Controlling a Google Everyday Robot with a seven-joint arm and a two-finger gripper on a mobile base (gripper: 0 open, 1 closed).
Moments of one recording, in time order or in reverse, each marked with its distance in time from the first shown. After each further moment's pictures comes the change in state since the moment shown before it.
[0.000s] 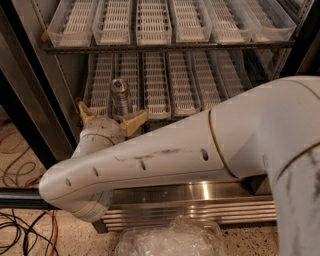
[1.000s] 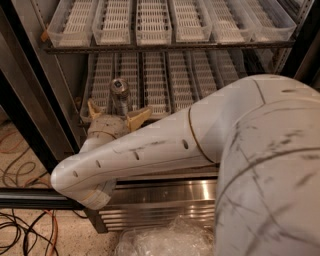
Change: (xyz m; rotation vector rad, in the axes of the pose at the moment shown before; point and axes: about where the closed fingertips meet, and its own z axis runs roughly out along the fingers) arm 0.016 -0.010 0.039 0.068 -0.079 -0.033
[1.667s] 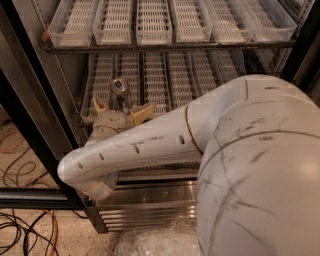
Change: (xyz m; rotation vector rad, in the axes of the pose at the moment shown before) arm 0.005 -0.006 0.026 0.038 -0.027 -0.027
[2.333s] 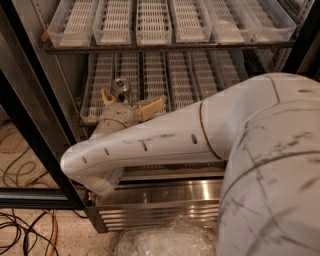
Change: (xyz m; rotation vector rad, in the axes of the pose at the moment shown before) arm -0.030 -0.030 0.003 0.068 -0.036 -0.016
